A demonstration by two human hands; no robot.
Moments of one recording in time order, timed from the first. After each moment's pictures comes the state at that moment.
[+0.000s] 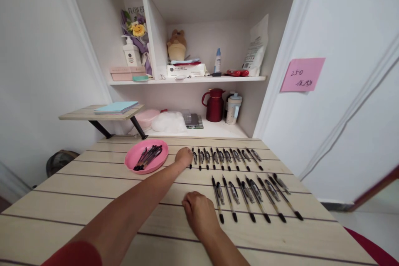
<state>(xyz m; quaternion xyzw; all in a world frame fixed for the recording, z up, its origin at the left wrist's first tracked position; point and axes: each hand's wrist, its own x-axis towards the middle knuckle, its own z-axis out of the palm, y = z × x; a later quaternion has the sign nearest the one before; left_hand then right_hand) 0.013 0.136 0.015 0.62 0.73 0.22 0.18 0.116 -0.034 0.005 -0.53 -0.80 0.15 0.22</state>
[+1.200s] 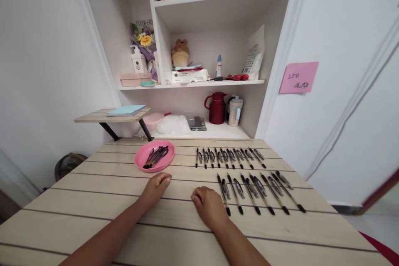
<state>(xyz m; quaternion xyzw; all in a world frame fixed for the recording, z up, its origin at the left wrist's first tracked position) -0.101 -0.012 0.009 0.69 0.56 0.39 0.23 0.119 -0.032 0.003 -0.53 -0.80 0.17 0.23</state>
